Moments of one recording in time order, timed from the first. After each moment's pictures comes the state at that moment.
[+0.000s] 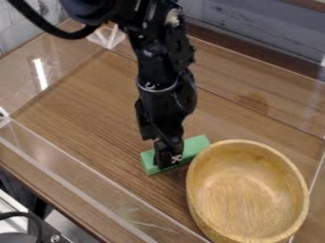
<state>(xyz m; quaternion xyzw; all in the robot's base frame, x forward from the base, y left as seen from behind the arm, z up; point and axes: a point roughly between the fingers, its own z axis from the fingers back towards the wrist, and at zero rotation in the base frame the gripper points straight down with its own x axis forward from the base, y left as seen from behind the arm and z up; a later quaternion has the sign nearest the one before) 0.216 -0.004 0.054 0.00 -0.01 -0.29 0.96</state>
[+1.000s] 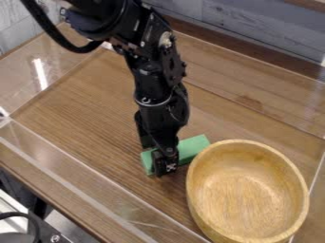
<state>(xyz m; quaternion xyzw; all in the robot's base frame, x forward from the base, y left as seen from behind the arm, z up) 0.222 0.006 0.027 -0.01 -0.02 -0.30 0.96</state>
